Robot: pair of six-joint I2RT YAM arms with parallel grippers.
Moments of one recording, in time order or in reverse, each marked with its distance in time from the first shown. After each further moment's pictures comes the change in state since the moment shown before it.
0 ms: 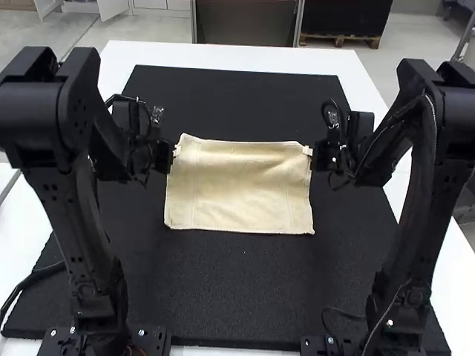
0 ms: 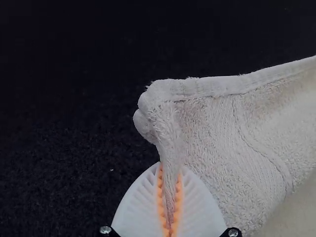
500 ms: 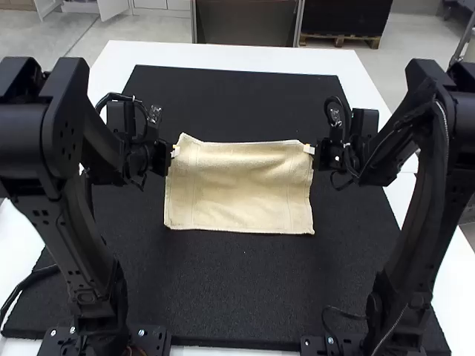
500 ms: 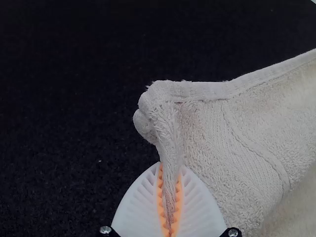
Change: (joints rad) left arm 0.003 -0.134 -0.063 -0.061 0.018 0.011; right arm -0.006 -0.089 -0.039 -0.052 -0.027 -0.014
